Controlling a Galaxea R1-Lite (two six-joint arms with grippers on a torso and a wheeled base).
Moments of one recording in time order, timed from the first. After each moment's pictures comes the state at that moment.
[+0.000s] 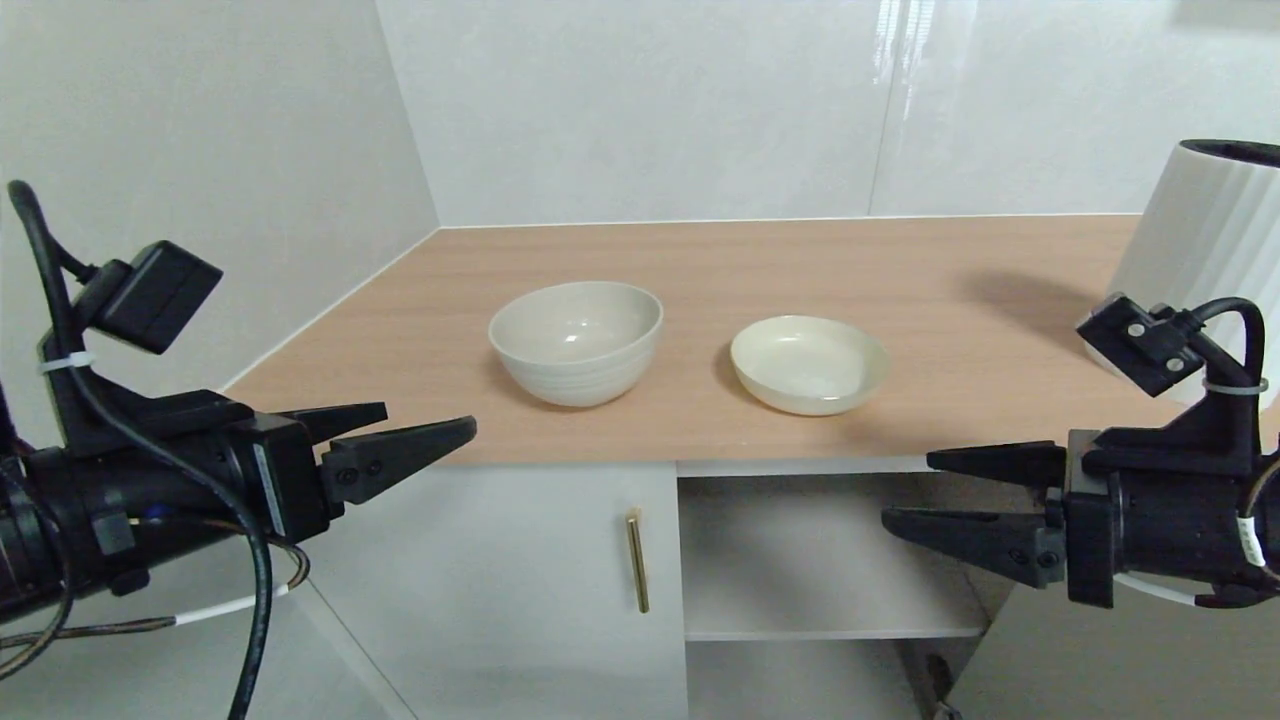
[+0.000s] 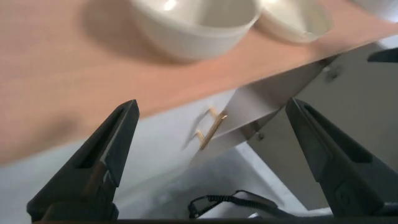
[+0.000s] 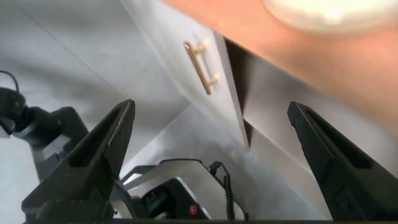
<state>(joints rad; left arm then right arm) -0.33 1.23 -0.70 -0.27 -0.26 -0.18 0.52 1.33 -0.71 -0.30 0.41 0.08</state>
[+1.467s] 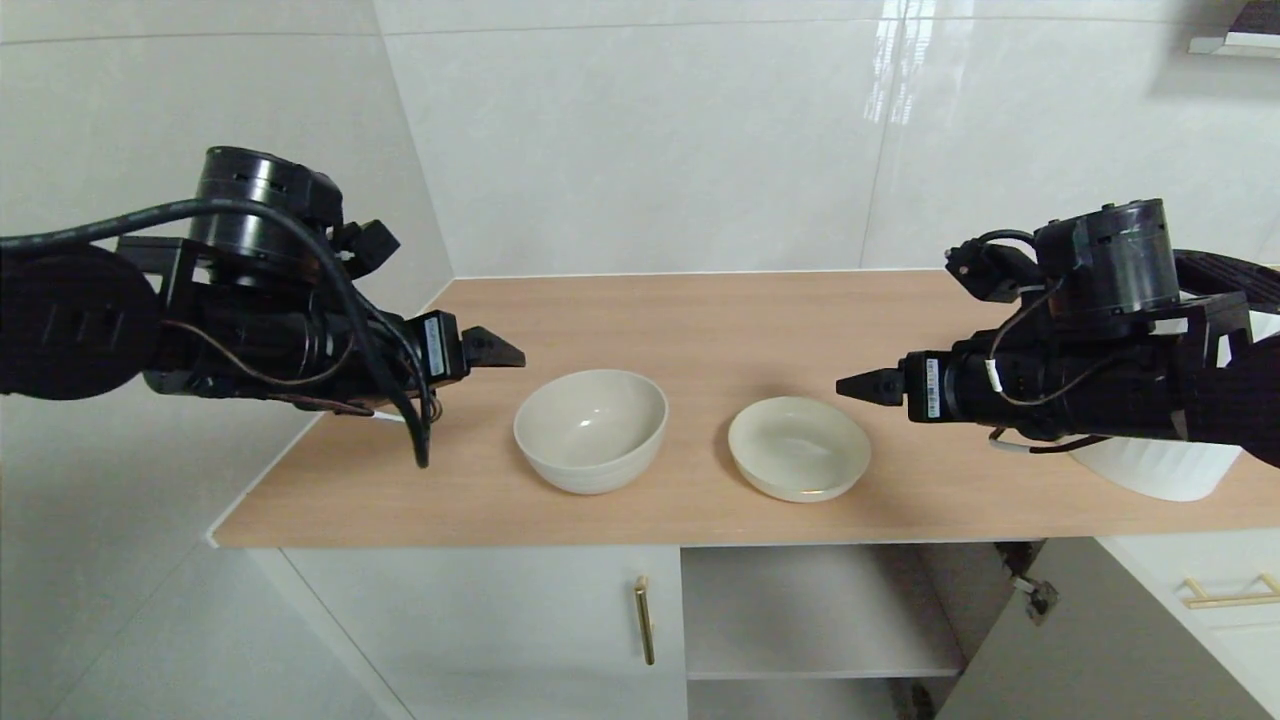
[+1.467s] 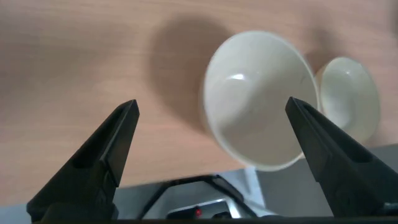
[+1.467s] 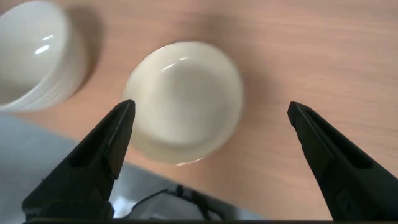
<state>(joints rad) -0.25 1.72 -1.32 0.21 -0.11 -0.38 0.43 1.69 -1.13 -0.11 0.01 0.22</state>
